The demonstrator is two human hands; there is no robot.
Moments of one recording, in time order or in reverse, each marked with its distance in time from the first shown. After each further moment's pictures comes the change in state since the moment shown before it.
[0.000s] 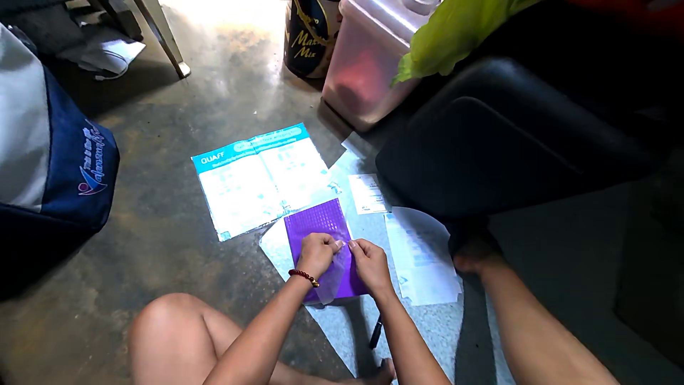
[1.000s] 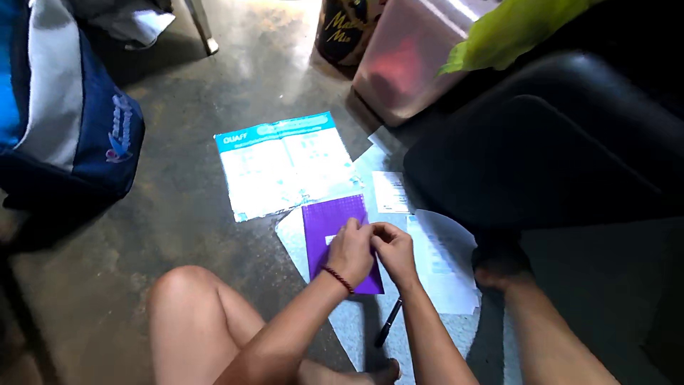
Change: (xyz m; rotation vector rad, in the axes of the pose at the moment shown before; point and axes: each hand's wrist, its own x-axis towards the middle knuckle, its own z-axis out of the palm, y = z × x) left_hand -0.017 0.022 0.019 0.253 0.075 0.246; right_hand 0.025 0.003 -0.008 -0.007 -0.050 -0.286
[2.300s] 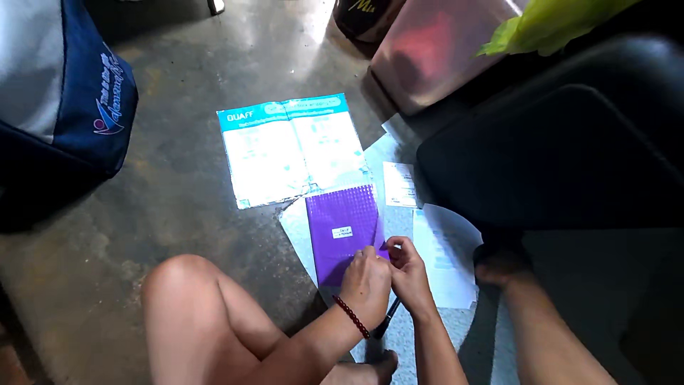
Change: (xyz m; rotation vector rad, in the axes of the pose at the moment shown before) left_hand -0.047 0.011 0.014 0.050 -0.154 -0.034; right_hand -0.048 0.012 -0.006 0.089 -0.080 0.014
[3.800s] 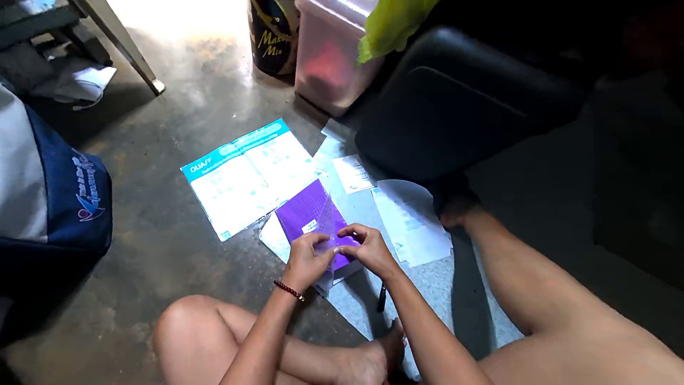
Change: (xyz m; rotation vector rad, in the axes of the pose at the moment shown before) left_hand -0.003 -0.063 -0.022 -0.210 0.199 0.189; right_hand -0.003 -0.008 0.004 0.051 -0.029 0.059
